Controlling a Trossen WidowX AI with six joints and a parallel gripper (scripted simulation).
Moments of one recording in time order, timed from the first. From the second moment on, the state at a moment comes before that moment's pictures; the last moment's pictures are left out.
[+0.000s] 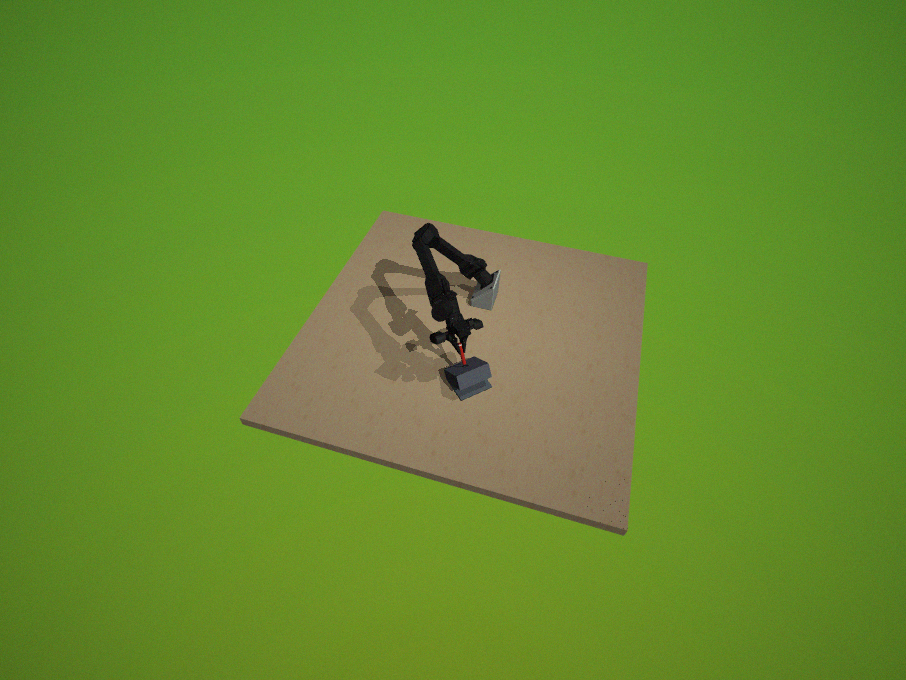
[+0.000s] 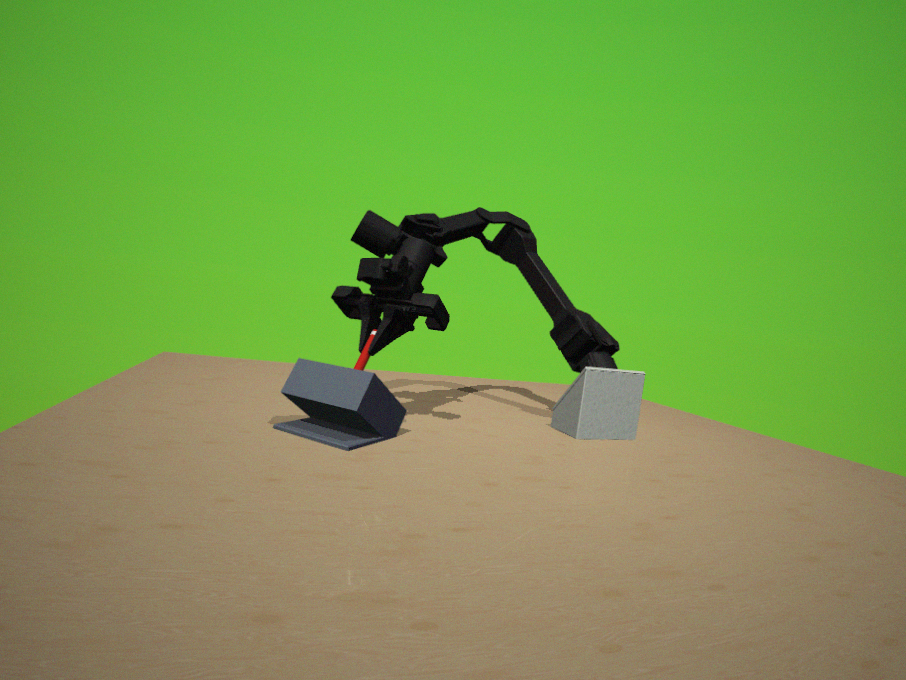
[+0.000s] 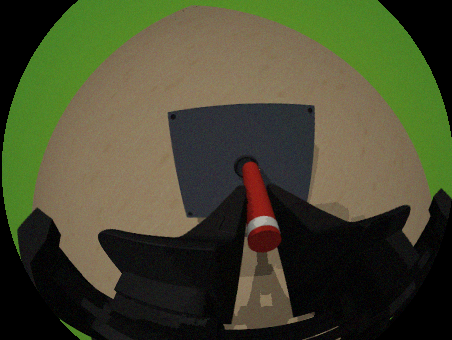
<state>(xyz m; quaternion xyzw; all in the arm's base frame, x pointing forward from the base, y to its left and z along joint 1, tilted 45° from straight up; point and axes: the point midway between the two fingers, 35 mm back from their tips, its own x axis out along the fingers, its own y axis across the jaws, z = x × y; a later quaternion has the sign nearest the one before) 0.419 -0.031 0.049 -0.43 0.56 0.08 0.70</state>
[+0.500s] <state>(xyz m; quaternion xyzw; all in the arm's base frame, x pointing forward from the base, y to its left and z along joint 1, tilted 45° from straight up) 0.418 -0.030 0.047 -0.43 0.56 0.08 0.70</state>
